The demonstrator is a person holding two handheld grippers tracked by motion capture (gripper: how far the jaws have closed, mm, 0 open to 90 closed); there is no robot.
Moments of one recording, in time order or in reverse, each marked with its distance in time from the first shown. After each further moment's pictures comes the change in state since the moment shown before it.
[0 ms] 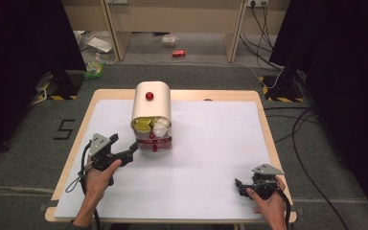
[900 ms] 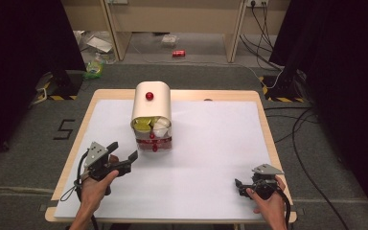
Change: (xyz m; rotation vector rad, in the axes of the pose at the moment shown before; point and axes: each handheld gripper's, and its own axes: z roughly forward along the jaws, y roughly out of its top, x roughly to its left) left arm -0.006 -0.012 -0.023 0.013 -0.059 0.010; right arm 0.000 0.000 0.000 0.002 0.002 0.000
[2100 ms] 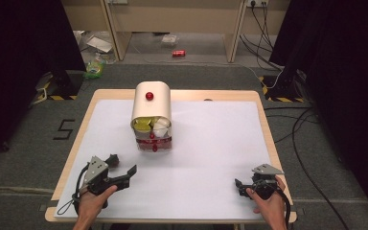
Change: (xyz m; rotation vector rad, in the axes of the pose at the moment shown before) left arm -0.005 -0.037 -0.016 0.043 -0.010 0.047; right arm 0.000 0.000 0.000 0.000 -0.001 -0.001
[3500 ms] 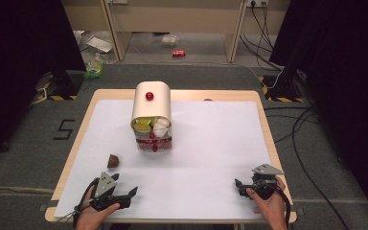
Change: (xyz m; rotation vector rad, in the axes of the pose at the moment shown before) left arm -0.008 -0.046 -0.005 0.235 -0.007 0.109; right arm 0.000 0.000 0.000 0.000 0.000 0.001
